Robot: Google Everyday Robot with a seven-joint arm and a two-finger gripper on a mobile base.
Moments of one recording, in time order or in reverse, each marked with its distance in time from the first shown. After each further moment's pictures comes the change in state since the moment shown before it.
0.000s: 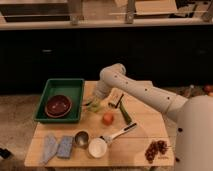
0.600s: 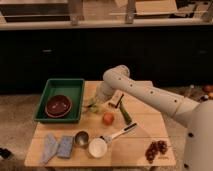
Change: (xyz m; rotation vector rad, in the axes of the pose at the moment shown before) arm -0.002 0.018 -0.013 0.009 0.004 0.009
